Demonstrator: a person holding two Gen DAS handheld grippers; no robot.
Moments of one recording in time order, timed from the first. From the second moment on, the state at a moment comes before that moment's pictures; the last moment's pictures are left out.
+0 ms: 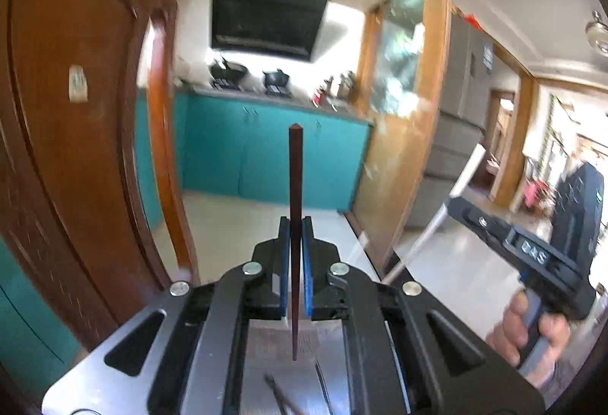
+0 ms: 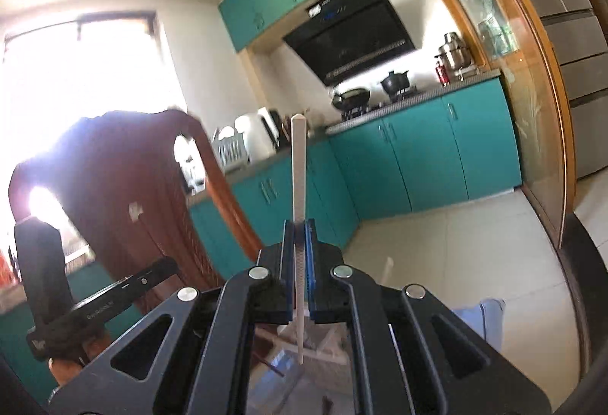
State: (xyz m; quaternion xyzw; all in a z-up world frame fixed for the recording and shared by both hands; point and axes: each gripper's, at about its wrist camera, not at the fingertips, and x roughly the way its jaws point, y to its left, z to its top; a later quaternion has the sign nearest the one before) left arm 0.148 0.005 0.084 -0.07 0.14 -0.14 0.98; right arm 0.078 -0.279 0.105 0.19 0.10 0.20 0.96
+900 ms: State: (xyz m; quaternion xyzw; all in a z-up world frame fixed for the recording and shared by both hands) left arm 0.185 0.002 0.077 -0.07 0.10 -0.04 0.99; right arm 0.139 -0.236 0.054 0.13 0.13 0.13 0.97
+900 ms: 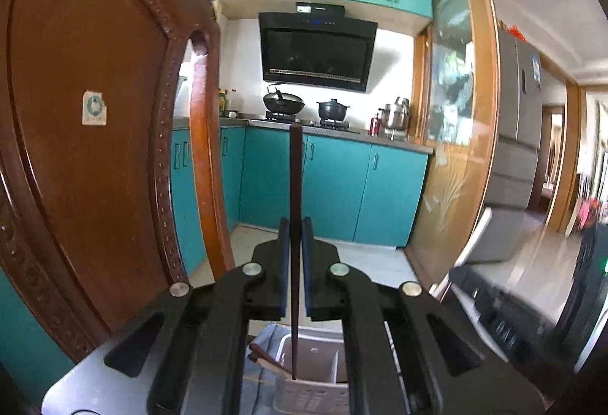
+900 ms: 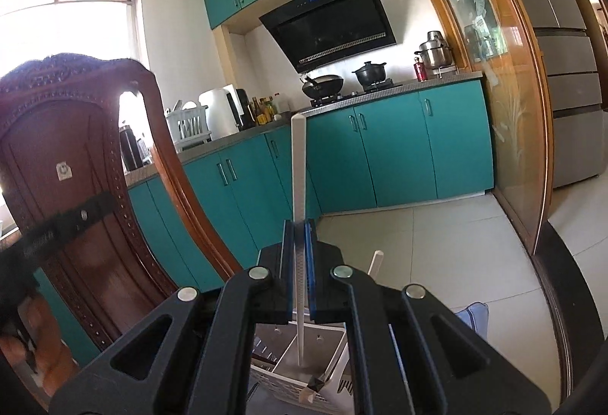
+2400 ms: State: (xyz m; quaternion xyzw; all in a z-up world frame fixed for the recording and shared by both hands) left arm 0.159 -0.008 -0.027 0.02 0.15 0.02 0.99; right arm 0.027 -0.214 -0.011 -0.02 0.09 0.24 0.97
